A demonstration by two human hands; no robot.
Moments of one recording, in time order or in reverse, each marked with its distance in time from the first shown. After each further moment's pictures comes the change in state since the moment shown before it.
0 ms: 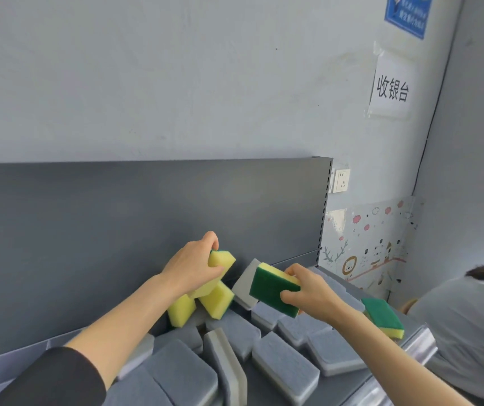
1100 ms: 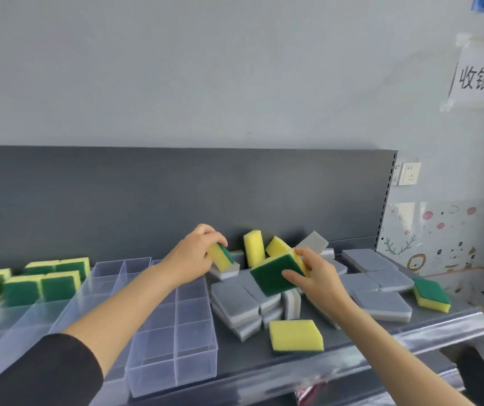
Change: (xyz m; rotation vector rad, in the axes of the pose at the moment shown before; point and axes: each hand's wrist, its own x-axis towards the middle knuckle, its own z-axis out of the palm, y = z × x) left_hand -0.202 -0.007 -0.087 0.039 0.041 -0.146; right_hand -0.134 -0.082 0.052 0.240 0.057 -0.281
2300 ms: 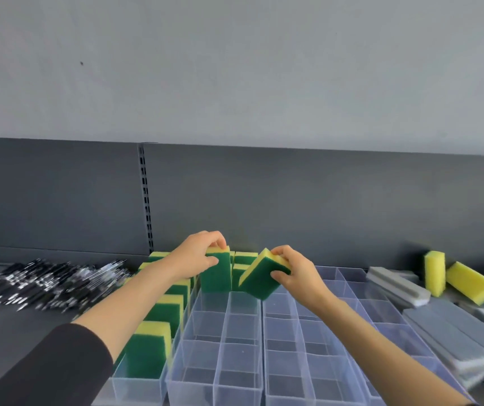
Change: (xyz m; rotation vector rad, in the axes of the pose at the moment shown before) left_hand -0.147 -0.268 -0.169 0.001 0.025 -0.334; right_hand 0.034 -0.215 0.302 0.040 -0.354 -0.226
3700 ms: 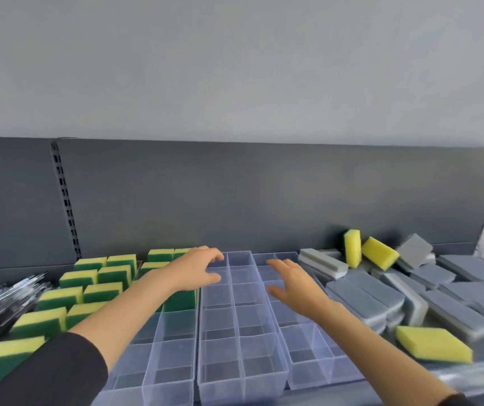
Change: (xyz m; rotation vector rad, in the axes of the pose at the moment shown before) left_hand 0.027 0.067 0.071 0.128 -0.211 0.129; right_hand -0.051 0.072 -0.058 -0.427 -0.030 0.084
